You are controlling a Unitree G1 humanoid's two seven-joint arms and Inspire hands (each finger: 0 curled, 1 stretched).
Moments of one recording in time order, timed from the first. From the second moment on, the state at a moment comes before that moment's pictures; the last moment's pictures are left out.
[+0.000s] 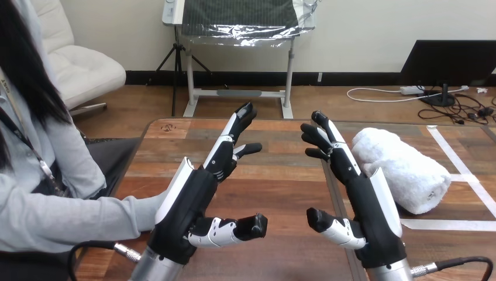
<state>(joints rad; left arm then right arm) -0.09 0.12 -0.14 0.58 -0.04 -1.10 -0.30 -0.12 -0.17 0.02 0.75 -0.38 -1.20 -0.21</state>
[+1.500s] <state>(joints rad) -0.09 0.12 -0.14 0.55 -0.04 -1.09 -0.29 -0.29 -0.36 -0.07 0.64 -0.27 -0.78 -0.14</state>
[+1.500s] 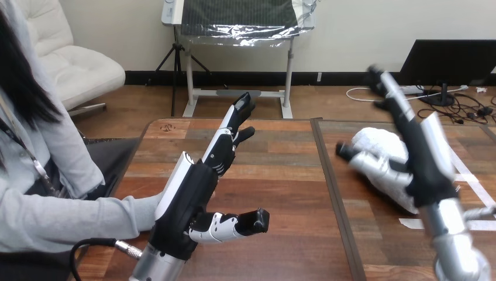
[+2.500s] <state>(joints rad) -0.08 0.11 -0.14 0.53 -0.07 -1.09 -0.32 -0.48 -0.49 -0.08 0.71 -0.31 -0.54 -0.15</state>
